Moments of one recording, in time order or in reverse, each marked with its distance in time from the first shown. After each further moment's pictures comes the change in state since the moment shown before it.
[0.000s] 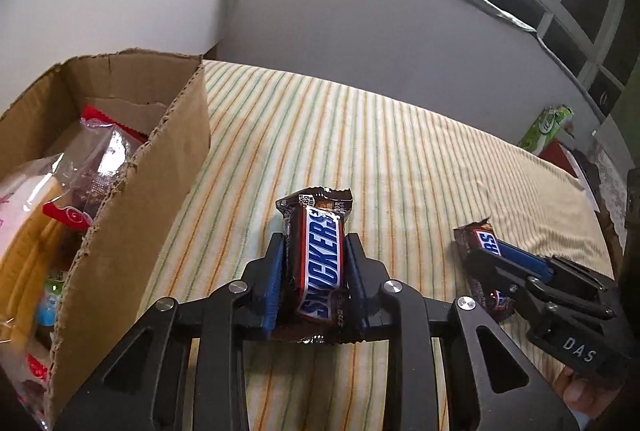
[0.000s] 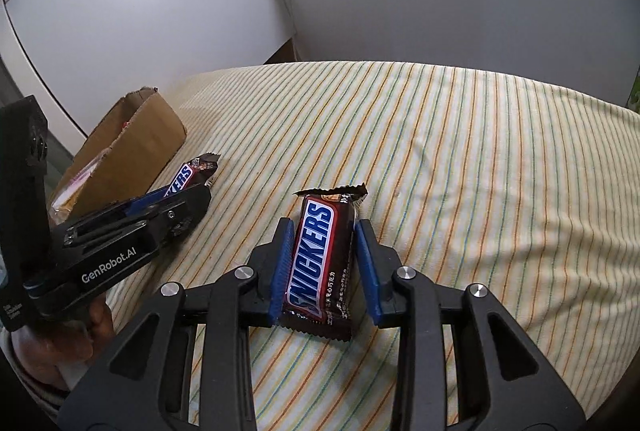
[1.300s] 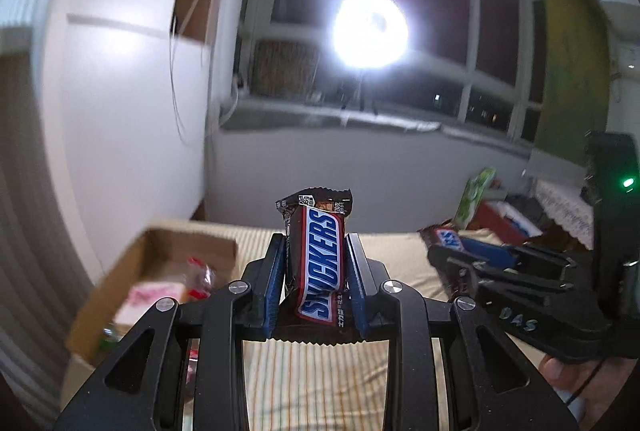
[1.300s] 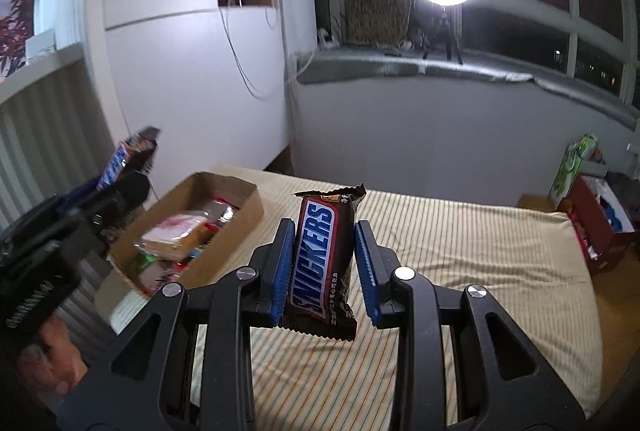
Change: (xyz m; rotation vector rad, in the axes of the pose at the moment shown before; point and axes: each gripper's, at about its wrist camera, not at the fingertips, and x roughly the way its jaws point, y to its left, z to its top) left arm -0.262 -0.002 -0.030 0.173 -0.483 -0.121; right arm -0.218 0.148 -0.033 -0.128 -0.359 -0.212
